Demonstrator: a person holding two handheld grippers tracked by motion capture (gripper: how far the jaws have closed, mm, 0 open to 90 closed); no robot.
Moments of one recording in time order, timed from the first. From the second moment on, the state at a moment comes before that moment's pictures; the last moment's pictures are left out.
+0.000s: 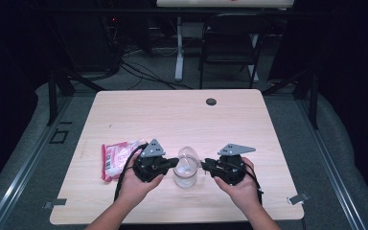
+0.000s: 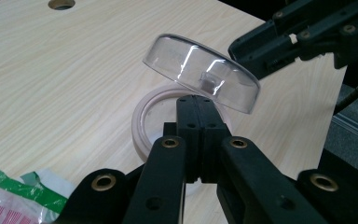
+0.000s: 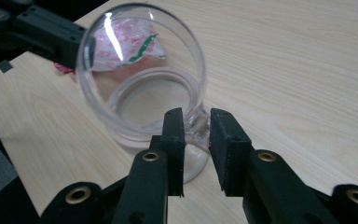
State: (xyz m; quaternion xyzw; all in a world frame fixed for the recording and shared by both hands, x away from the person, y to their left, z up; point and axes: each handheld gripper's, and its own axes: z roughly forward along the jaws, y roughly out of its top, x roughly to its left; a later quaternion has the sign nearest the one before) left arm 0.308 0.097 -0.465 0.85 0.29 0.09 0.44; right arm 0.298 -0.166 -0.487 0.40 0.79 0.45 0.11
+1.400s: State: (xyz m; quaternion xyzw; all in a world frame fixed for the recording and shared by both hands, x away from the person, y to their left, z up) left arm 0.325 0.092 -0.475 0.84 0.31 0.10 0.44; right arm 0.279 -0.147 -0.469 0.37 0.79 0.46 0.16
